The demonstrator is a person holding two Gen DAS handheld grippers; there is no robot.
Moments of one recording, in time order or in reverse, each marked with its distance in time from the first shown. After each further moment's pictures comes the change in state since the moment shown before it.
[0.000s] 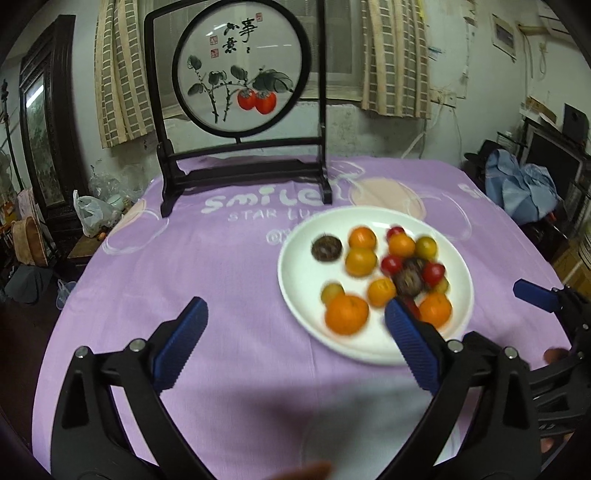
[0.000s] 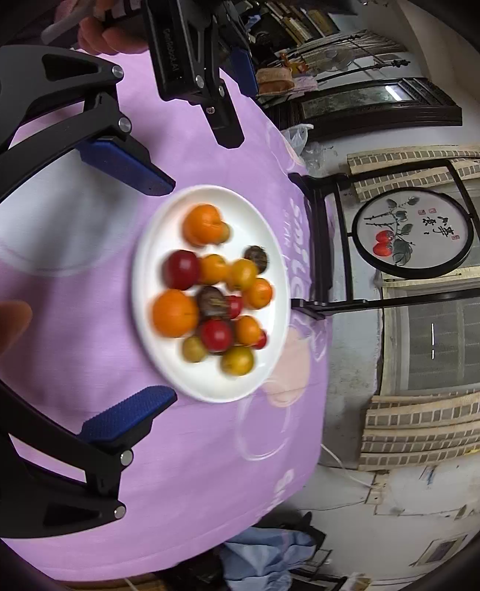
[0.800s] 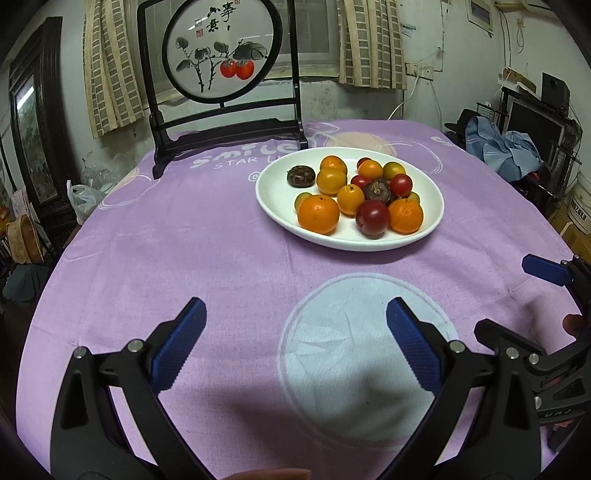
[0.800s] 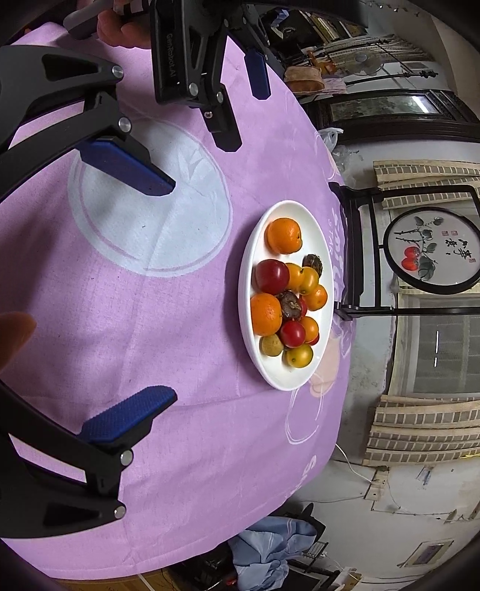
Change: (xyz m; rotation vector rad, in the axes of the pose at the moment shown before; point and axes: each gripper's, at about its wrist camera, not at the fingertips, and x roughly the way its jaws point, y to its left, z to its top) left arm -0.025 -0.017 -0.083 0.049 0.047 -0.025; right arm -0.028 0.017 -0.062 -0.085 0.023 -0.052
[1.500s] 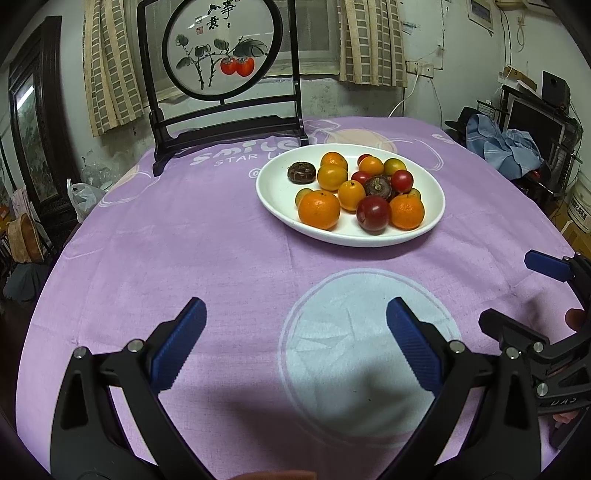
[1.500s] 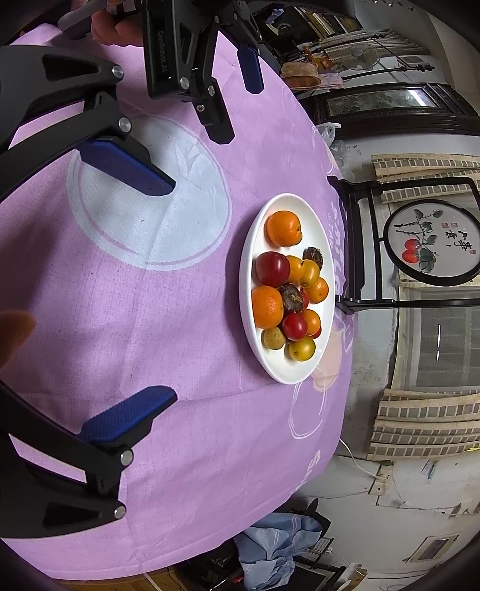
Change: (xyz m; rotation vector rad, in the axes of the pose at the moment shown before) left arm 0.001 0.000 -0.002 0.004 0.007 0.002; right arm 0.002 -0.004 -0.001 0.024 0.009 -0.016
